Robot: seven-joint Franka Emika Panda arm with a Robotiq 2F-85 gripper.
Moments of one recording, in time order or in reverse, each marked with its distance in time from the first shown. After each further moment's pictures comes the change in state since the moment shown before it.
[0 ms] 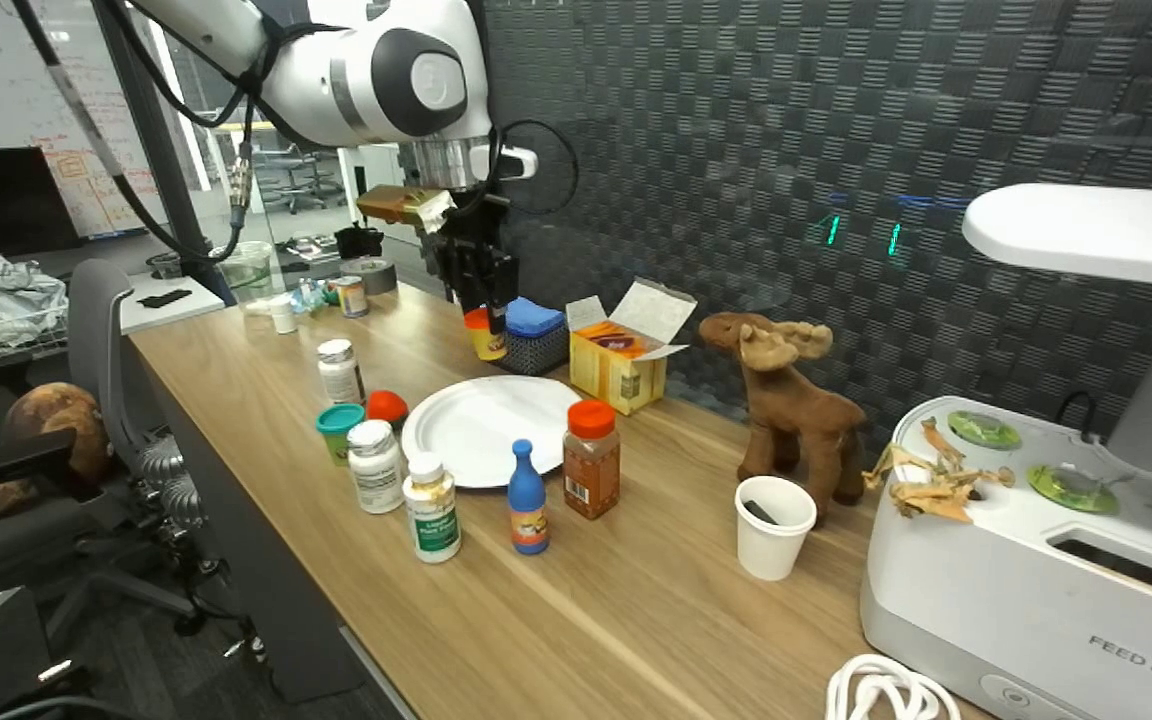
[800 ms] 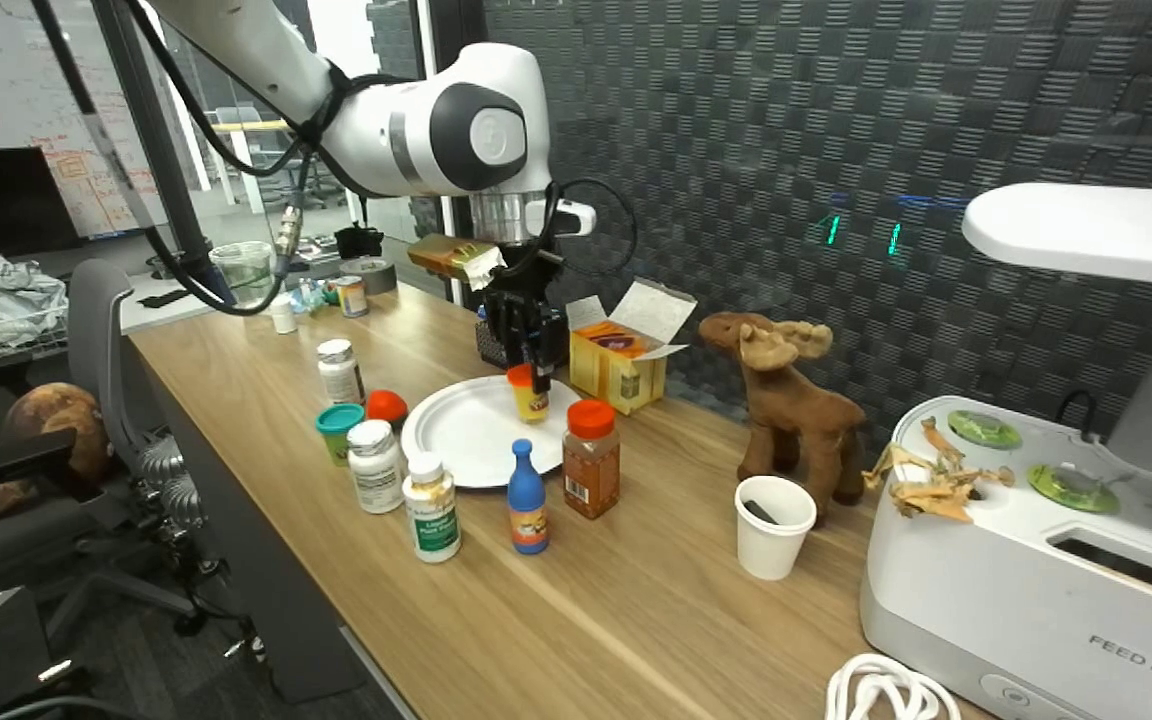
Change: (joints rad) arm -0.082 0.058 -0.032 -0.022 0.009 0.012 0.007
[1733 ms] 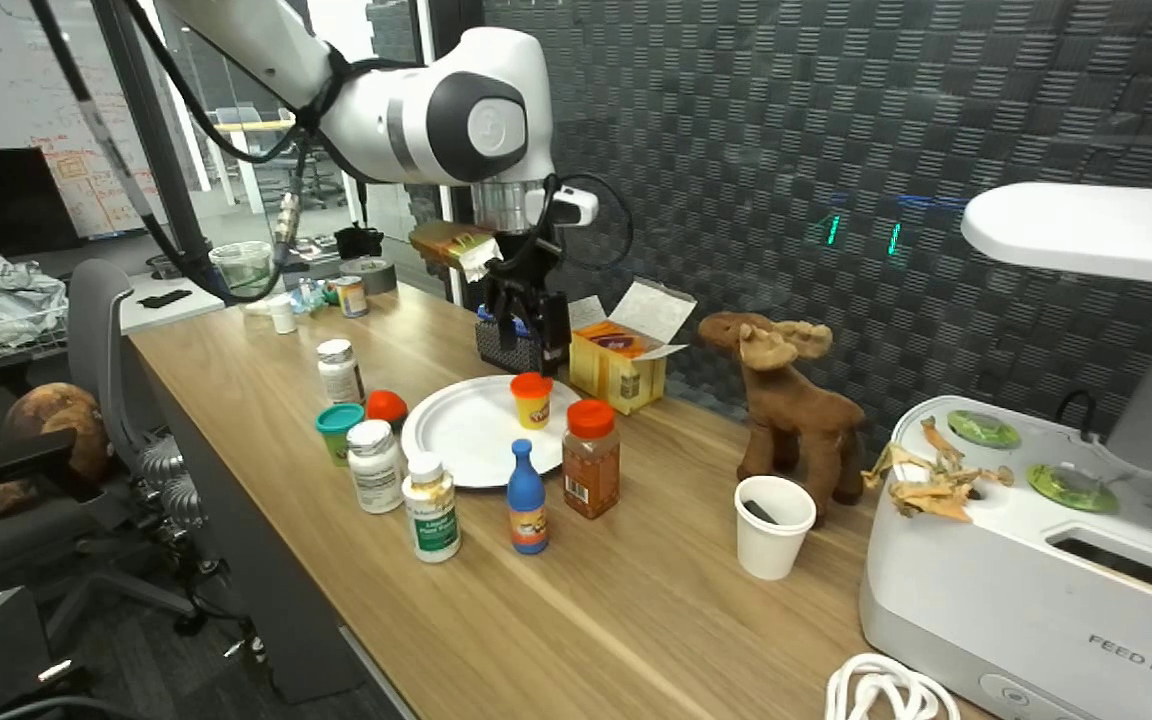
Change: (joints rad) arm -0.002 -0.022 0.004 -0.003 0.049 0.026 0.013
